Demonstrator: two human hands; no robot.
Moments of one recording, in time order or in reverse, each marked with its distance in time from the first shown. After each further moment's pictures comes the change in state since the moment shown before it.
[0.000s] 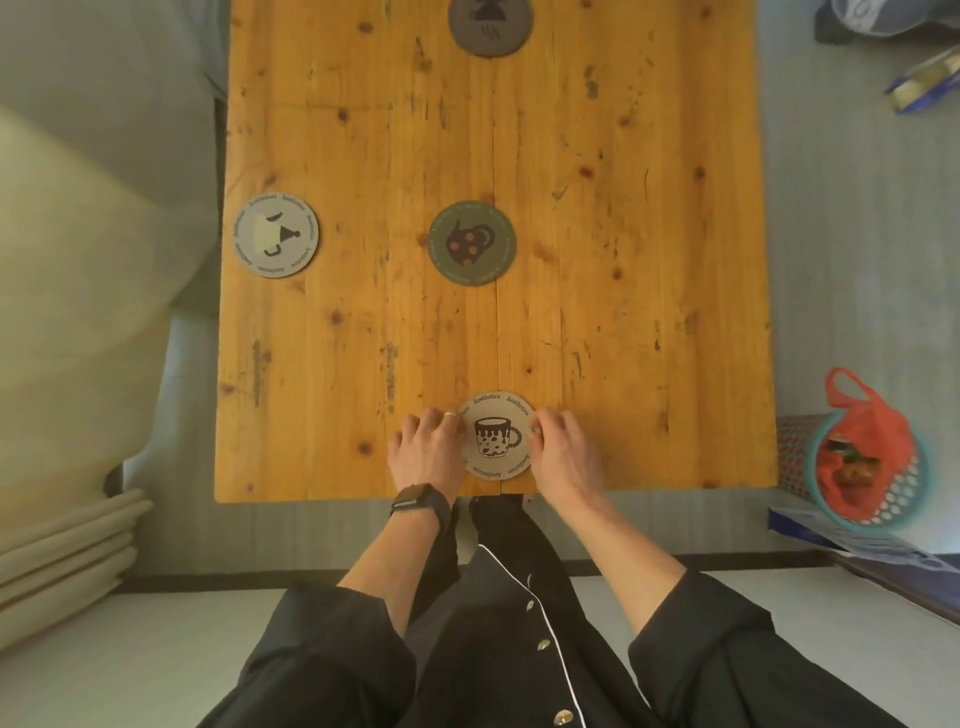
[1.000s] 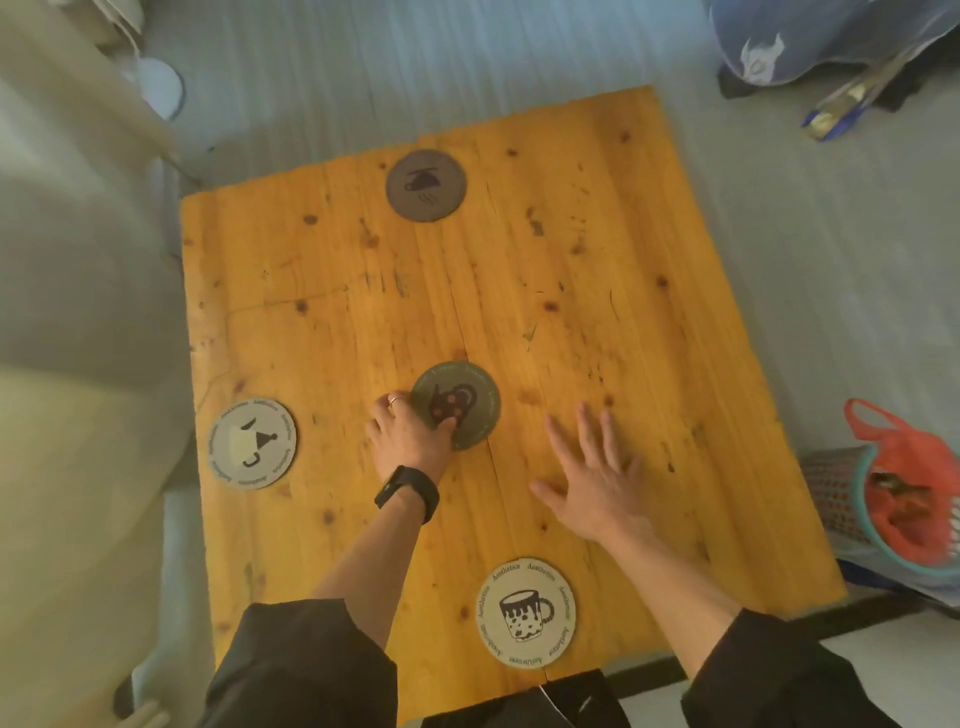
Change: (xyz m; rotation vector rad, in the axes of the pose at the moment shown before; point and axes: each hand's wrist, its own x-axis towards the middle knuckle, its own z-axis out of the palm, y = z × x) left_hand 0.215 0.048 -0.102 -0.293 0.029 -0.171; right_hand 0.148 -0.002 -0.062 -0.172 -0.292 0.130
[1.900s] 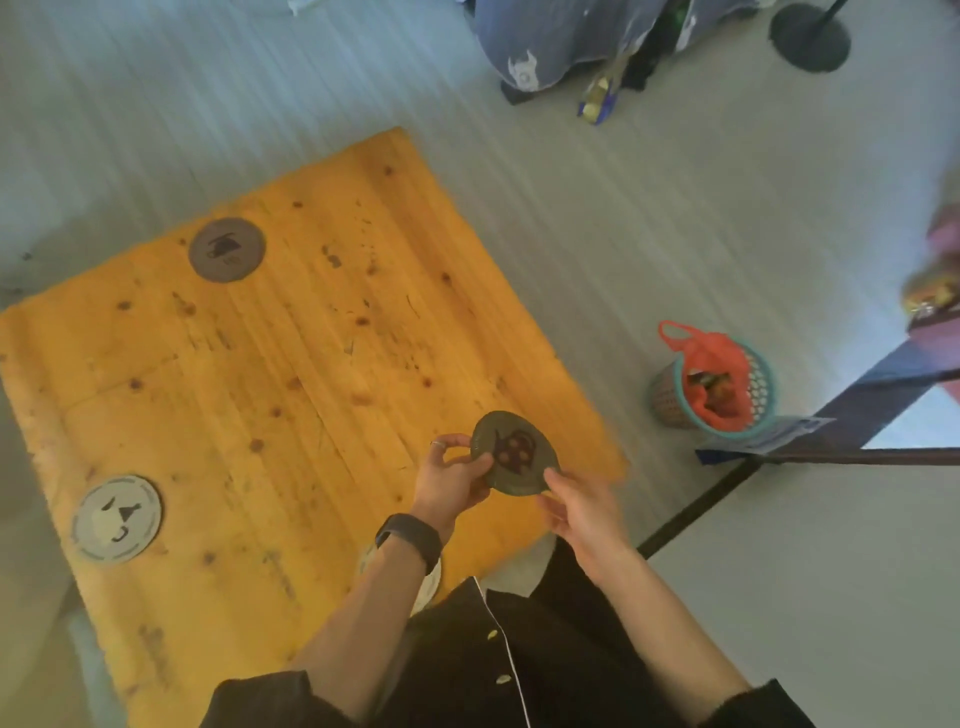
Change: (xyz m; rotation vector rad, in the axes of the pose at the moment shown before) left_hand -0.219 0.119 0.041 -0.738 -0.806 -0.096; right_hand -0.210 0.107 -0.028 1.846 0.279 0.618
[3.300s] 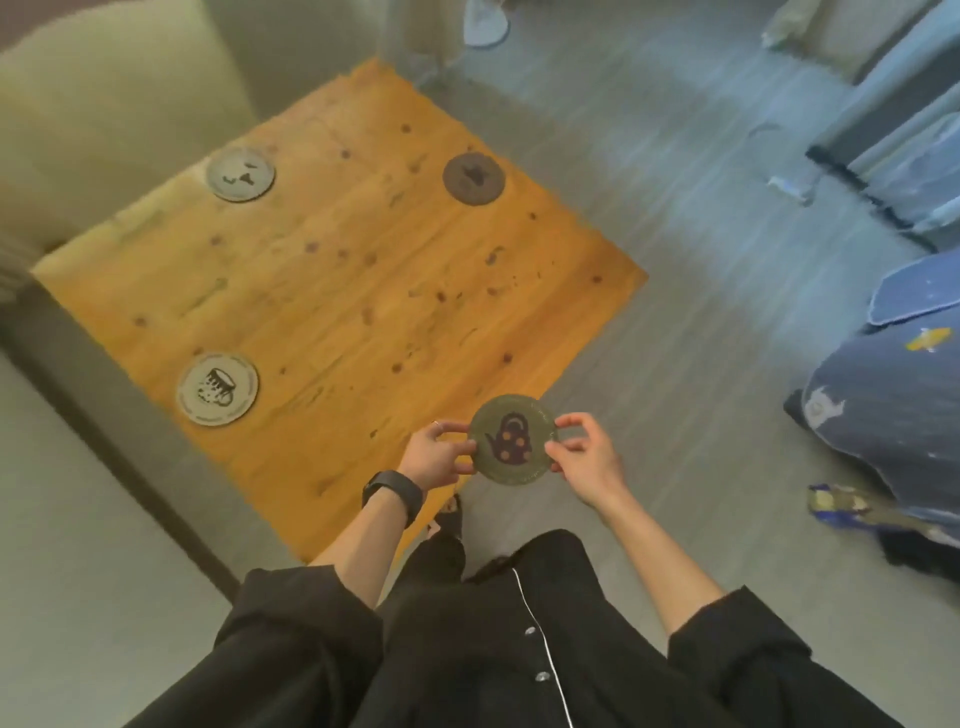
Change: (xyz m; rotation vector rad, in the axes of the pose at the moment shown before) left_hand 0.101 0.118 0.207 -0.808 0.564 0.098; right_hand 0.213 -0.370 0.039 -1.575 -0.780 -0.703
